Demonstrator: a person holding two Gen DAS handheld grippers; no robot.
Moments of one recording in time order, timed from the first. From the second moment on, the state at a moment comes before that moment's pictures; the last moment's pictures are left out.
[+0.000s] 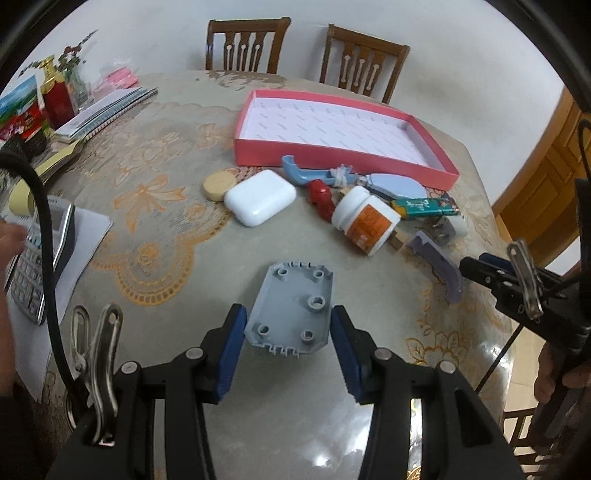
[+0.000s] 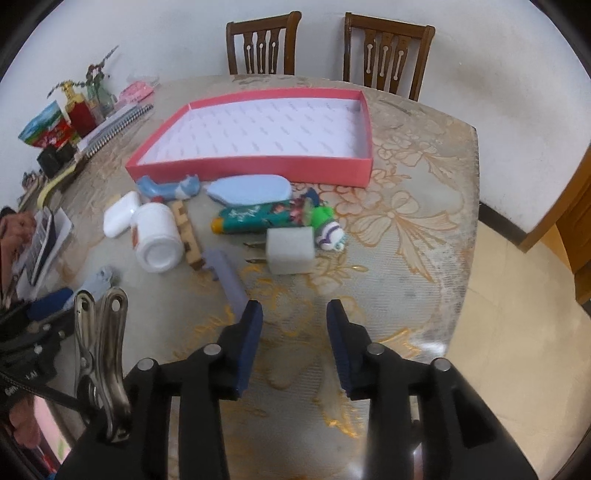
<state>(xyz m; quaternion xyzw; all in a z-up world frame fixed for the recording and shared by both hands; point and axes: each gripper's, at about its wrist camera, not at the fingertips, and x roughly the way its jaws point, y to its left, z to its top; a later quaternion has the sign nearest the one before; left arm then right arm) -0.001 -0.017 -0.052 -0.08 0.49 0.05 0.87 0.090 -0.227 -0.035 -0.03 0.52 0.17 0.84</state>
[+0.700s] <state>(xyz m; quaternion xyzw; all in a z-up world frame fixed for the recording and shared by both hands) -0.005 -0.018 -0.042 -0.08 0.49 0.05 0.87 0.068 -0.179 -0.046 -0.09 0.52 0.20 0.82</state>
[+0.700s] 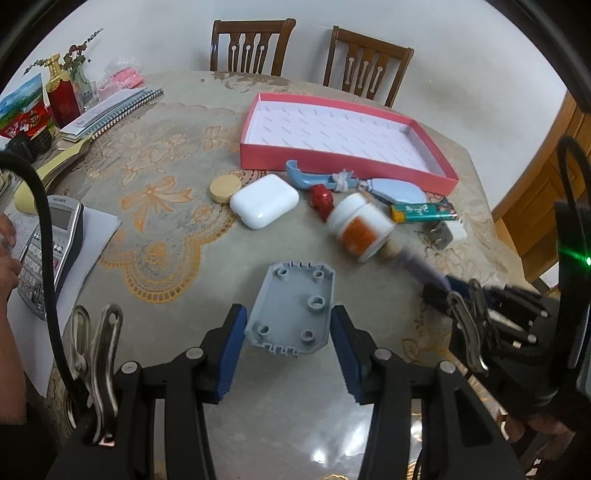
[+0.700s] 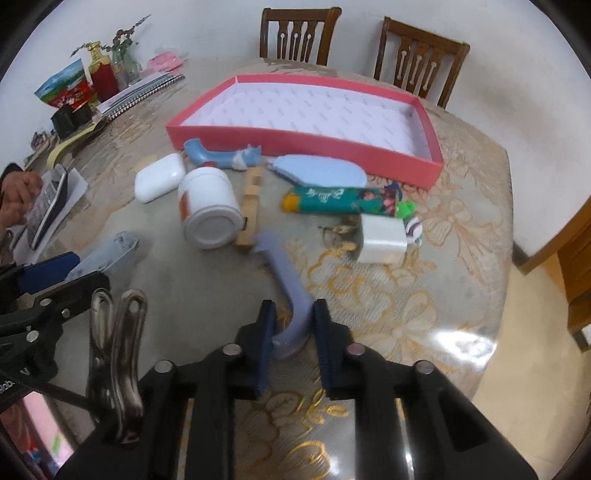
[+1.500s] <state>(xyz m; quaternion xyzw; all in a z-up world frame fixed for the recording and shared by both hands) 0.063 -0.063 0.020 -0.09 0.46 0.10 0.88 0.137 -0.226 0.016 -0.06 0.50 0.24 0.83</state>
